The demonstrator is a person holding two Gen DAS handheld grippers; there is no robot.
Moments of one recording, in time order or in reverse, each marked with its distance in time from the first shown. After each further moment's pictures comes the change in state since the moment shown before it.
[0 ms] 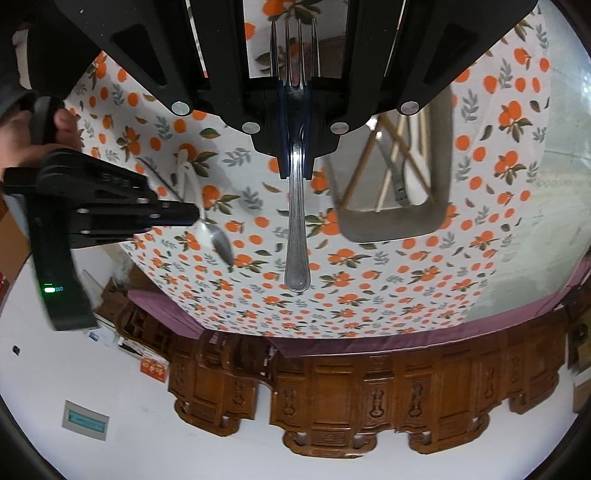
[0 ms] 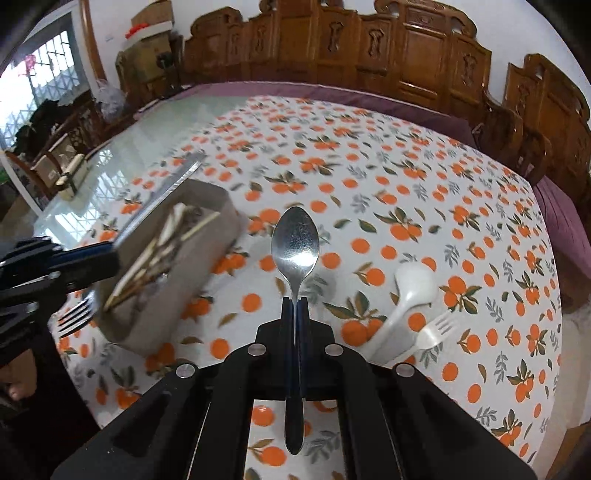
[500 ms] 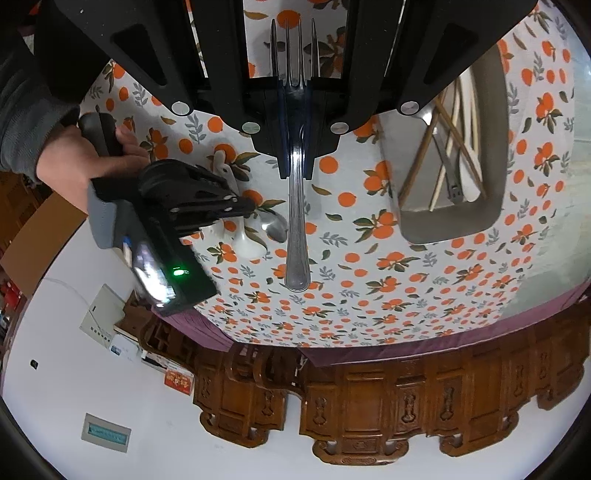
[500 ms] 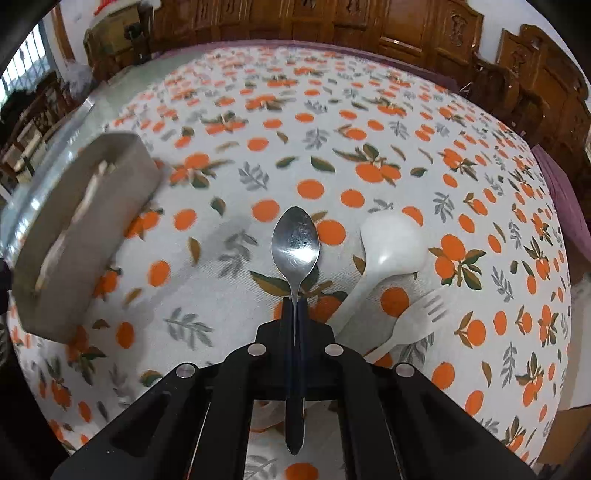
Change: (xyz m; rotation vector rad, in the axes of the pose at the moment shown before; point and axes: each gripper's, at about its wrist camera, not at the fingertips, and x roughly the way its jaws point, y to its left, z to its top) left arm 0.020 -0.042 0.001 0.052 0.027 -0.088; right arm 0.071 -0.053 -0.019 0.052 0.147 -0.070
